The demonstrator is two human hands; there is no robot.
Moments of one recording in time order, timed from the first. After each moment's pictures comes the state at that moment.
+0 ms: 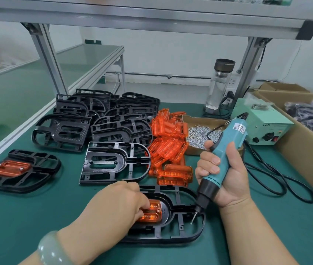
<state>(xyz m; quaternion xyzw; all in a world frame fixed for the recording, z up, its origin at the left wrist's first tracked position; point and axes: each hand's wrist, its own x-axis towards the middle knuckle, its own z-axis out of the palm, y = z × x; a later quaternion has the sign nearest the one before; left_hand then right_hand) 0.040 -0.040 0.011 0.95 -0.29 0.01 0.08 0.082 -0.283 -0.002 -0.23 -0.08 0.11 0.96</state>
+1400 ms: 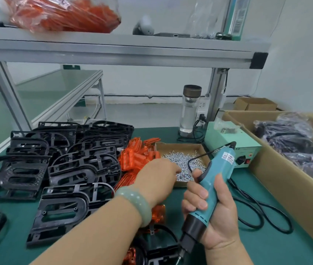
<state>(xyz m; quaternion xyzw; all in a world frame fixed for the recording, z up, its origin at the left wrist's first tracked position) 0.170 -0.192 0.044 0.94 -0.32 0.09 0.12 0.086 -0.311 0.001 -0.15 -0.08 0.06 0.98</state>
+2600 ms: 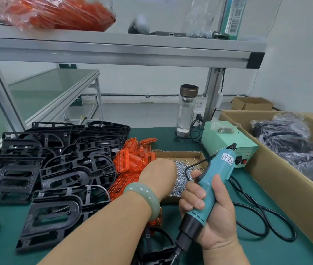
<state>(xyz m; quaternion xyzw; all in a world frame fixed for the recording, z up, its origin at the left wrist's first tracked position) 0.188 -0.217 0.034 0.96 -0.27 0.04 0.05 0.088 -0.312 0.005 -0.17 -0.05 0.02 0.98</state>
